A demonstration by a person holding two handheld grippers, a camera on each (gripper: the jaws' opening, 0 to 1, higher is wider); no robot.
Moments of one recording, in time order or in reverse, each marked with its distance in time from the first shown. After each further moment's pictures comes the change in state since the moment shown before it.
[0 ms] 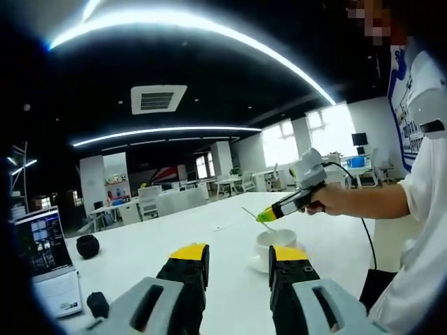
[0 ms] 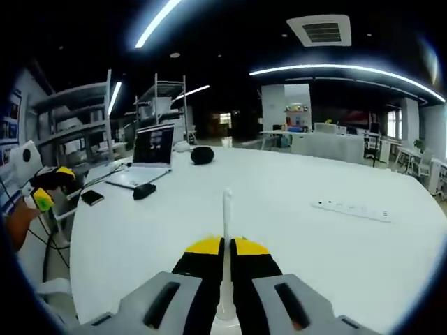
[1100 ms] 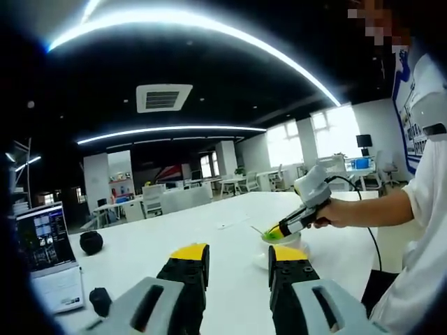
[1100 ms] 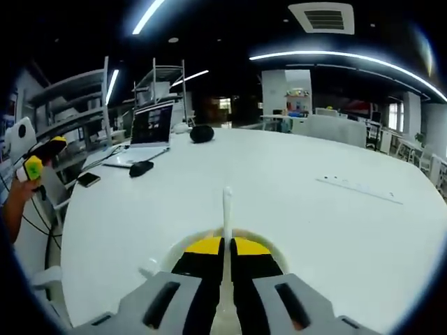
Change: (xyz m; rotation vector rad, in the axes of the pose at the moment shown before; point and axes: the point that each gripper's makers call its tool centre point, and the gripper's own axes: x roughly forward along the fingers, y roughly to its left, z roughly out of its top) left arm -0.005 0.011 -0.006 -0.021 0.001 0.030; right arm 0.018 -0.001 -0.041 -0.002 0.084 0.004
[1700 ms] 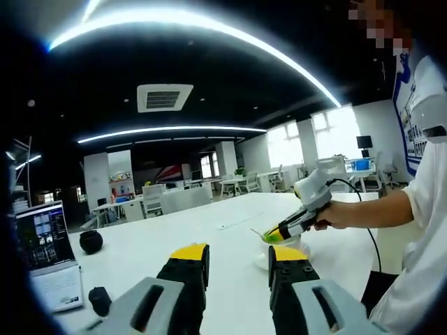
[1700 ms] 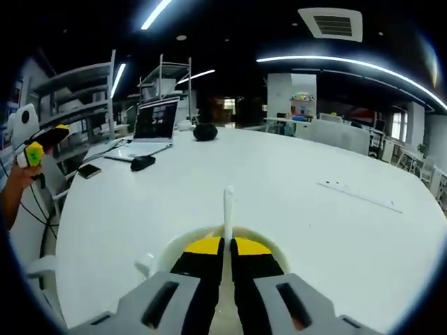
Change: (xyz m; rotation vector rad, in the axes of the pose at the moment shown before) left arm 0.000 -0.001 0.001 -0.005 -0.007 -0.001; right arm 0.001 0.002 -0.002 -0.057 -0.004 0.010
